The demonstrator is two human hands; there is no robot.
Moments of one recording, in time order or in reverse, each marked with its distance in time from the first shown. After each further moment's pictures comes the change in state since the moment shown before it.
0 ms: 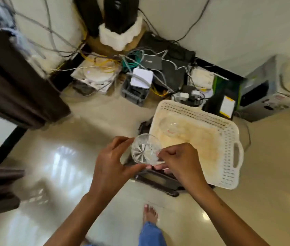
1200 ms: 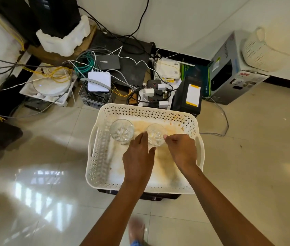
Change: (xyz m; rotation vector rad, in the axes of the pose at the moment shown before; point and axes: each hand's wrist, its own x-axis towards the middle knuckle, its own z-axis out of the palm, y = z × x) left_hand 0.074 0.078 0.232 0.275 -0.038 -0.008; right_hand 0.116 0.136 -0.120 -0.176 0.348 0.182
